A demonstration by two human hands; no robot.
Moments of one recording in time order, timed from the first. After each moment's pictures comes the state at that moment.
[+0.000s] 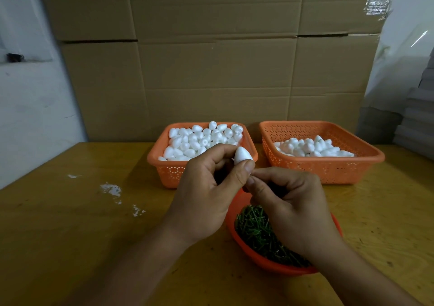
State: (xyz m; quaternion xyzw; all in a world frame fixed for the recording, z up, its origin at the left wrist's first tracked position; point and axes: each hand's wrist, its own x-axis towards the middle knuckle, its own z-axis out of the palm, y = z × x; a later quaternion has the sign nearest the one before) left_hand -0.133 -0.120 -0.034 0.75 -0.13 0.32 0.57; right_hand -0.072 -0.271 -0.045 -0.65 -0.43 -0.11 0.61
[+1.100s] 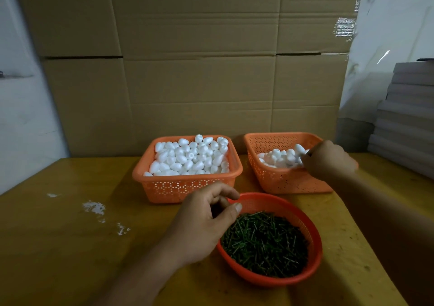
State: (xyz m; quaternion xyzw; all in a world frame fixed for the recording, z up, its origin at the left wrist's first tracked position) left_hand -0.118 -0.114 -0.064 0.83 -0.08 0.22 0.50; right_hand 0.120 -0.327 -0.024 -0.96 0.03 -0.16 0.21
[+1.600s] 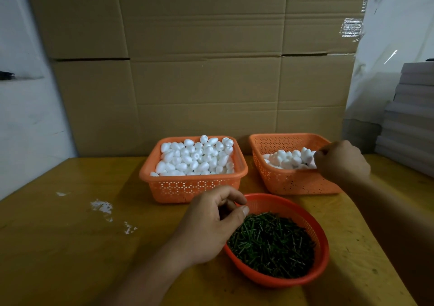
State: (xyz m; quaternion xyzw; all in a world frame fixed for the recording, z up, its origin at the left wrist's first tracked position) left_hand -0.119 -0.114 -0.064 0.84 -0.08 0.22 0.48; right_hand 0.104 -0.335 -0.019 -0.94 -0.01 -0.19 0.28
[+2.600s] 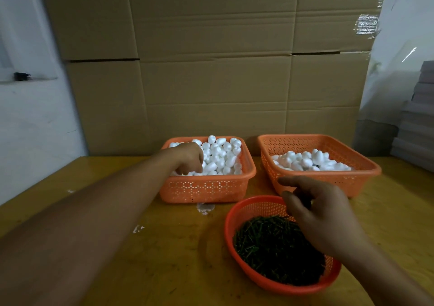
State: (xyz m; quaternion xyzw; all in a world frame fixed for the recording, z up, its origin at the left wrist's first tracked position) left_hand -0.005 -0.003 0.005 0.99 0.16 -0.02 0.05; right_hand -0.029 -0.313 -0.049 -0.83 -0.33 -0.17 0.42
